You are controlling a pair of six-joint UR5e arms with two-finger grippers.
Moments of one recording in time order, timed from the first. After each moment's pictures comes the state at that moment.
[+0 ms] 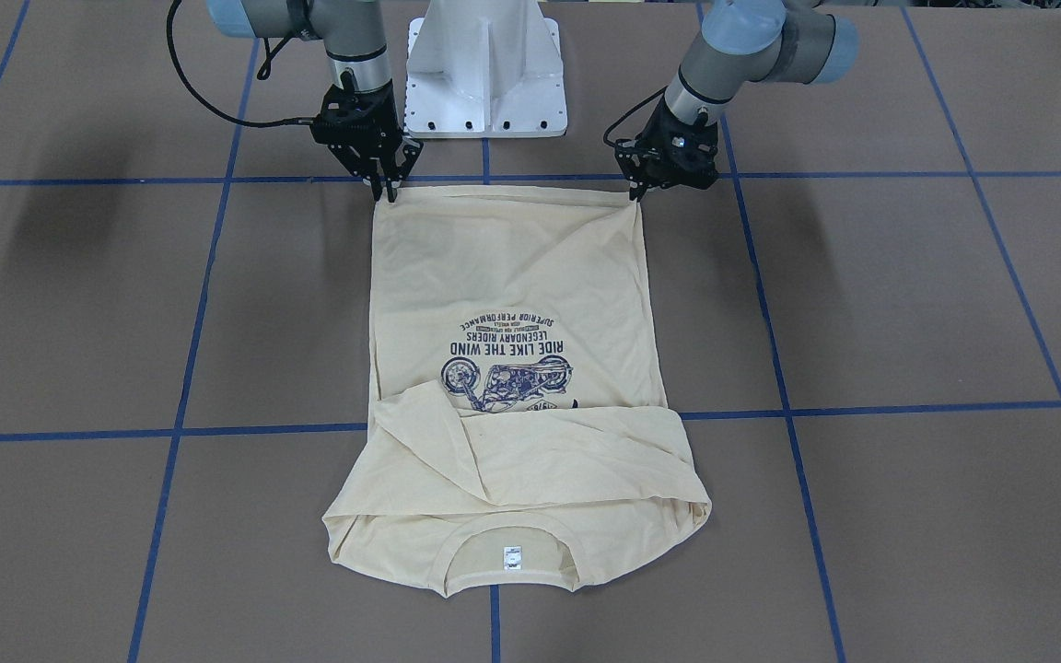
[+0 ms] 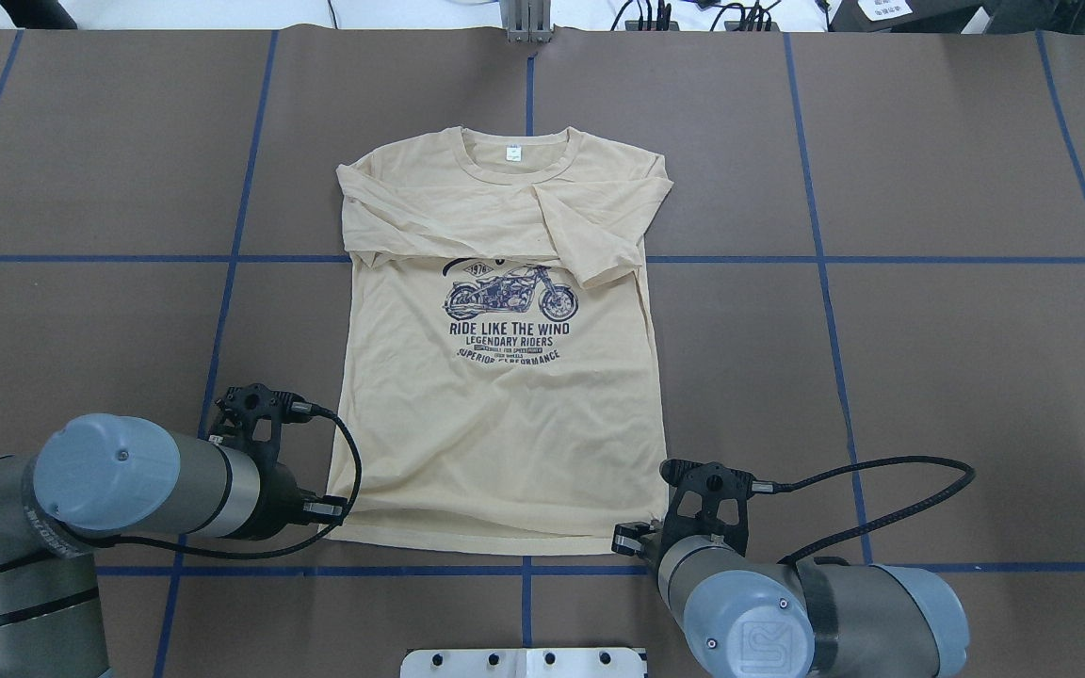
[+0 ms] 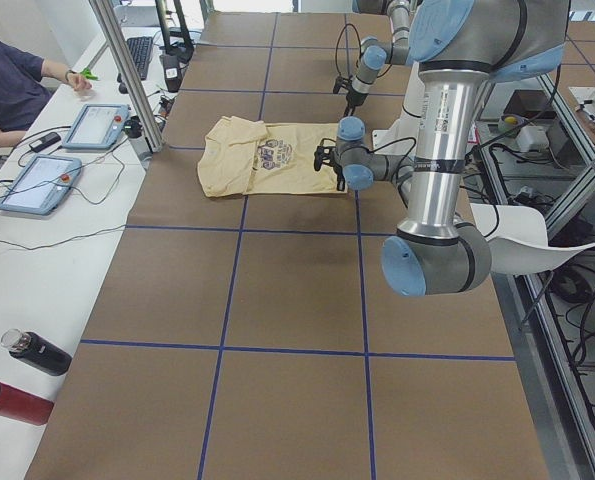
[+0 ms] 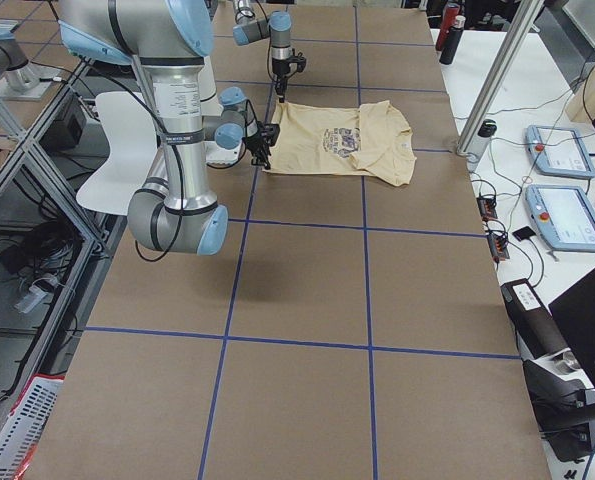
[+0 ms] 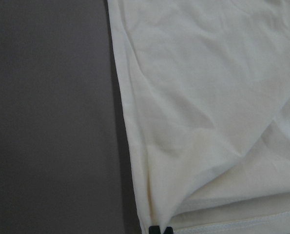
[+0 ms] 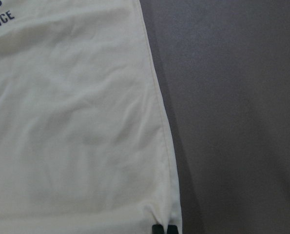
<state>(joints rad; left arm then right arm) -0.33 -1.71 -1.97 -2.02 -1.83 -1.24 0.08 -1.28 1.98 -1.46 1.32 1.70</state>
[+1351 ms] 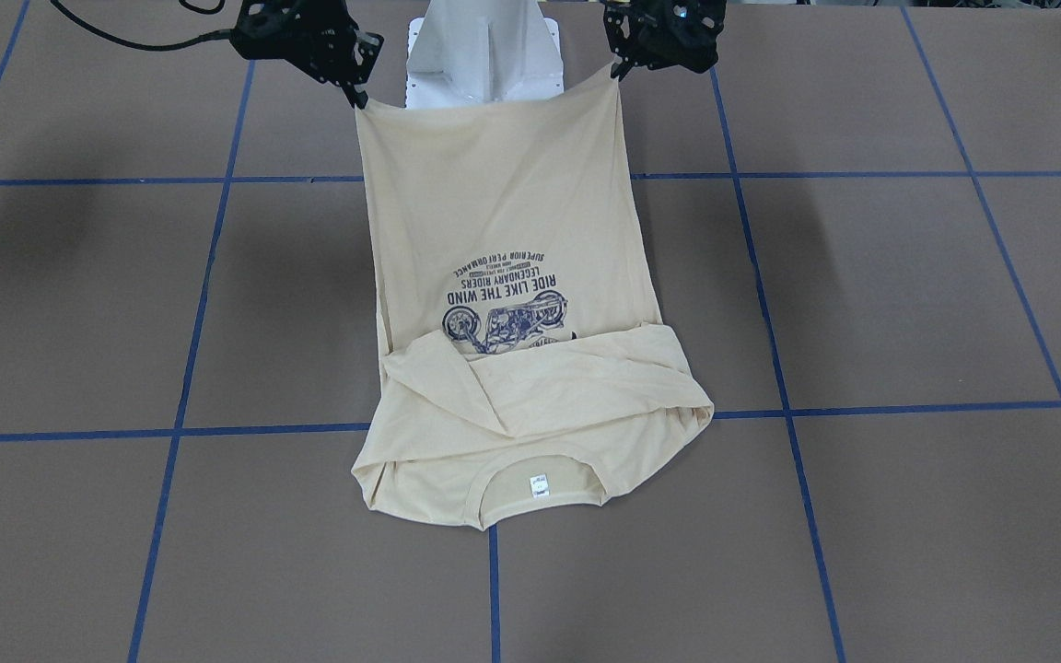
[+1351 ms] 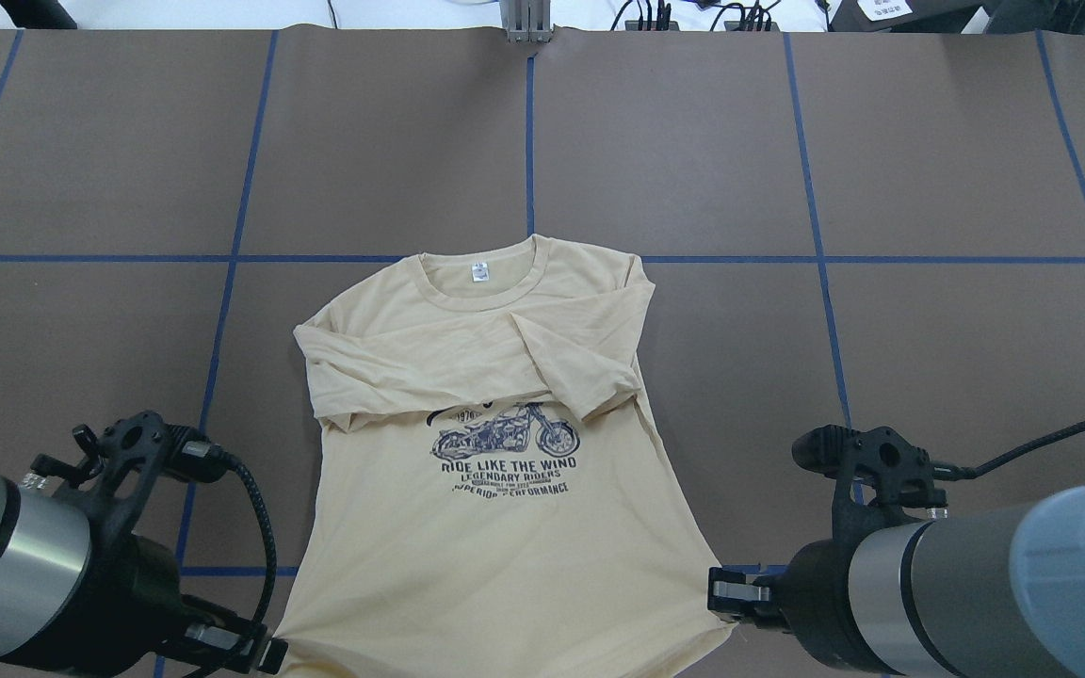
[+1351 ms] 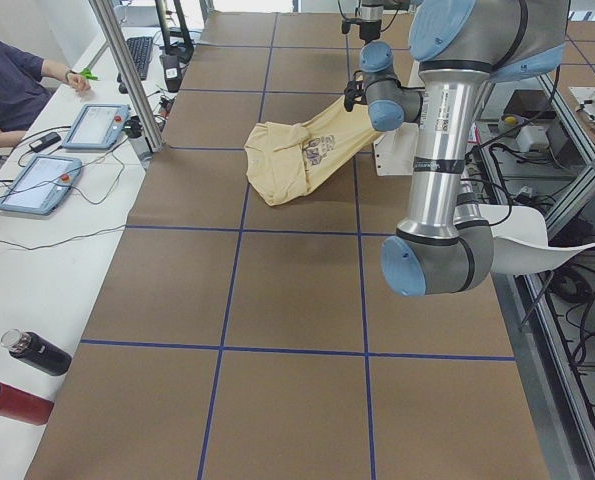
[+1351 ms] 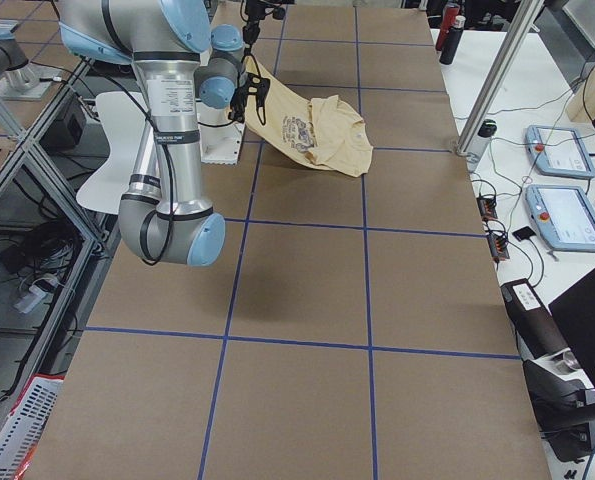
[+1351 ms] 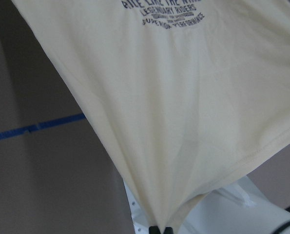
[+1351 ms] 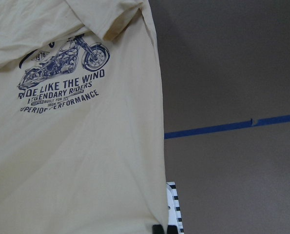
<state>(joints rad) -0.35 -1.72 -2.52 -1.61 -2.15 -1.24 0.18 -1.38 2.54 -1.71 1.77 1.66</state>
